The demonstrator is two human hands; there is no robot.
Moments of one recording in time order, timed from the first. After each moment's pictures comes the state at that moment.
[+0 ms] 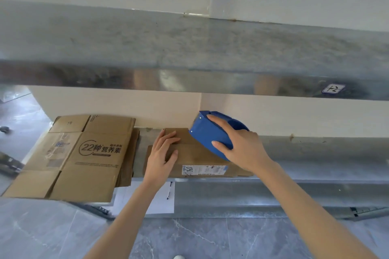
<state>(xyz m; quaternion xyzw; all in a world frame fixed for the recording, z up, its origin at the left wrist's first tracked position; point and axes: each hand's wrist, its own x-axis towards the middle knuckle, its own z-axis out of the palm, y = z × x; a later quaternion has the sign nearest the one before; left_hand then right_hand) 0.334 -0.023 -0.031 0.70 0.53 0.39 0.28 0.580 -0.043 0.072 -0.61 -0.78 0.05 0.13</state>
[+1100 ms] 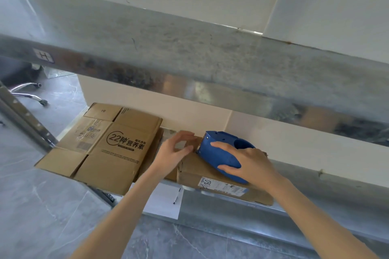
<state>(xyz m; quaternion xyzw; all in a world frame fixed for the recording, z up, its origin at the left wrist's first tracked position) 0.305 0.000 0.007 0.61 0.51 0.43 0.43 0.561 -0.007 0.056 -0.48 -0.87 0.04 0.05</state>
